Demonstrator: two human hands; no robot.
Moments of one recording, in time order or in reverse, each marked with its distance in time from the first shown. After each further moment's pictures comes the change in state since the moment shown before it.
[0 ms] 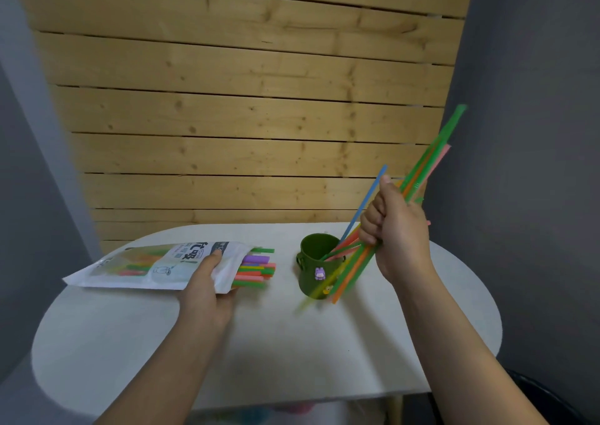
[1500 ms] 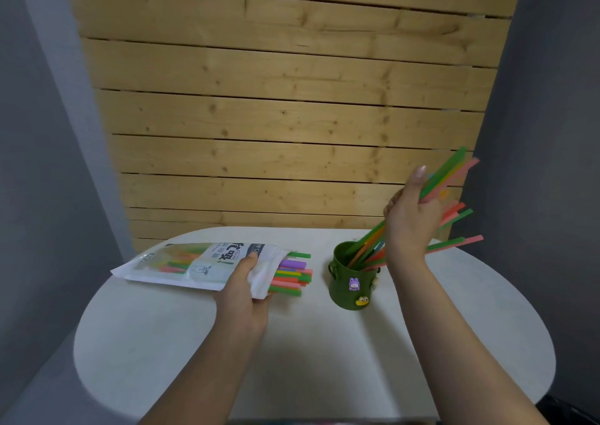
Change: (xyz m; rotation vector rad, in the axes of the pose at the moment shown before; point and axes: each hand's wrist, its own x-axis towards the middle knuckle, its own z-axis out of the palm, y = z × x) left_hand -0.004 0.004 0.004 -0.063 -0.037 -0.036; right_hand 0.047 0.040 0.032 -0.265 0.370 -0.394
